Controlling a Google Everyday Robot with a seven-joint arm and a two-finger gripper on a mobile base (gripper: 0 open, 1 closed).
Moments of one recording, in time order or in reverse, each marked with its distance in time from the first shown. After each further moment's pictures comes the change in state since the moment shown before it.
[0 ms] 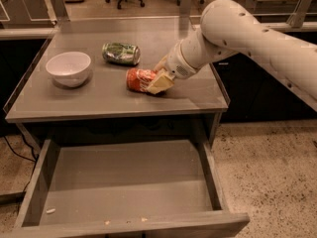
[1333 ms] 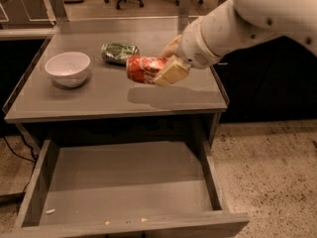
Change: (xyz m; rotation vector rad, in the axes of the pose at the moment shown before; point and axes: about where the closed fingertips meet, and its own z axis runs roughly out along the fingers) arm -0.041 0.042 -0.098 0.062 -0.046 -0.096
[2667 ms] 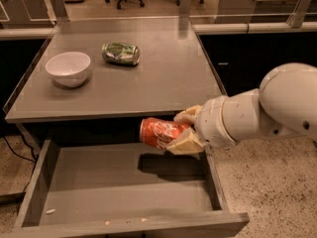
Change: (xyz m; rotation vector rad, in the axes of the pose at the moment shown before) arm 0.086 0.134 -0.002 -0.012 0.017 0.139
